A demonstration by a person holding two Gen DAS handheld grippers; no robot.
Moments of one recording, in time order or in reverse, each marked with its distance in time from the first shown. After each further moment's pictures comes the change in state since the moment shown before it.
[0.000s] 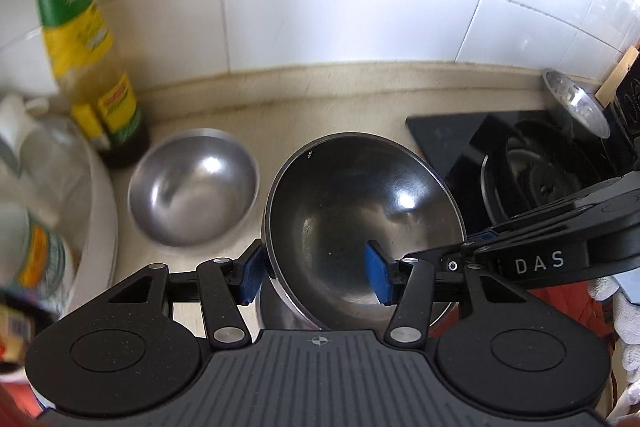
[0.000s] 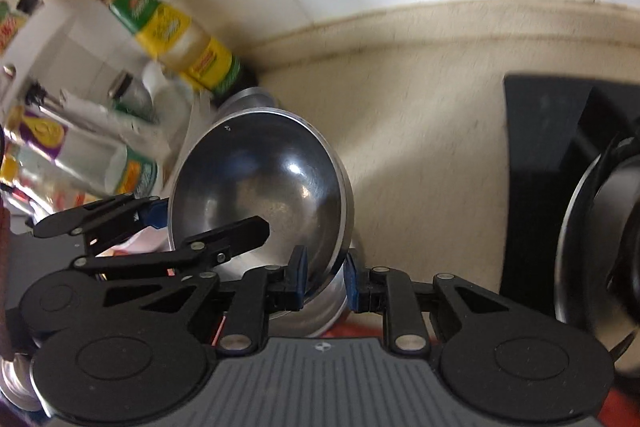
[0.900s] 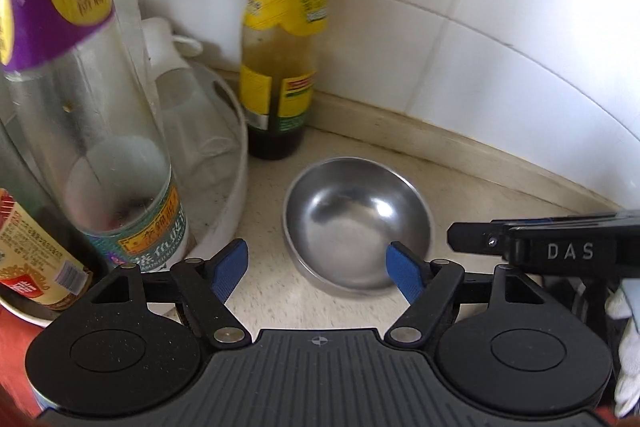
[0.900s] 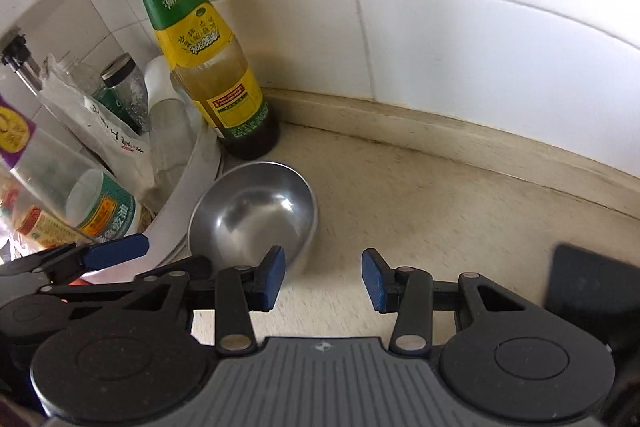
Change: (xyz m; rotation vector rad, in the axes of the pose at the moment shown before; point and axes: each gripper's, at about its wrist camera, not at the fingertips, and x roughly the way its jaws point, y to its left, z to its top) left arm 0.009 0.087 -0.011 -0.433 -0.134 0.206; right arm 0.064 0.079 0.067 -0.287 -0.092 -0.117
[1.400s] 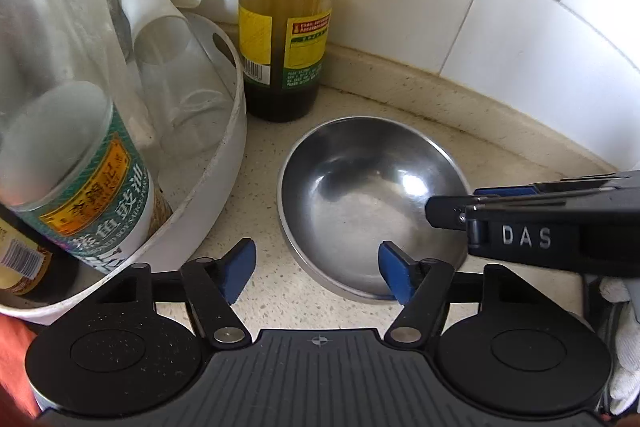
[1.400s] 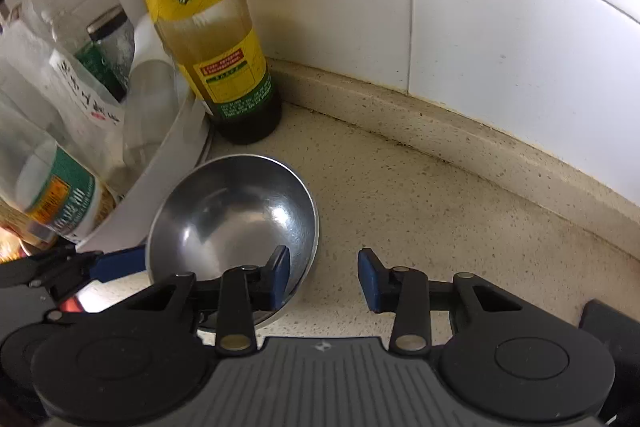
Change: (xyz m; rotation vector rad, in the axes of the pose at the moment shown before) left arm 0.041 -0.009 -0.006 -0.008 0.081 0.078; right arm 0.053 0.011 0.010 -0.149 0.050 -0.050
